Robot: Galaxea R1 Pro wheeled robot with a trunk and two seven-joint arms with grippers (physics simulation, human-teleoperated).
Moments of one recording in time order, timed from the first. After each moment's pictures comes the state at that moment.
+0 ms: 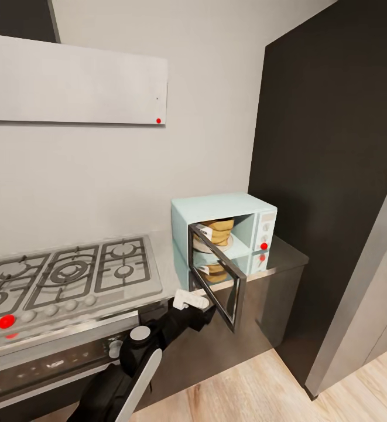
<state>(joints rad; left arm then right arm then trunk) -0.34 -0.07 -0.48 -1.51 0.22 0.54 -0.04 -0.29 -0.23 -0.09 0.03 0.05 -0.11 0.10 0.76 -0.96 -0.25</state>
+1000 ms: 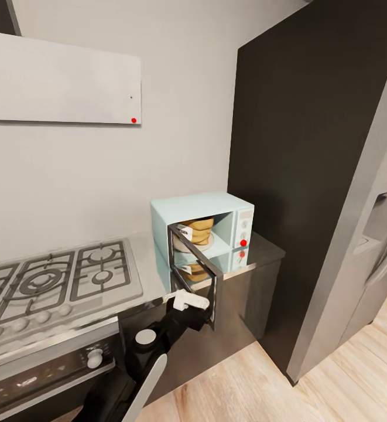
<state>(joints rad) -0.34 -0.08 -0.53 -1.51 0.23 0.53 0.12 -0.29 -0.23 -0.09 0.03 0.05 -0.11 0.10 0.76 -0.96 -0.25</state>
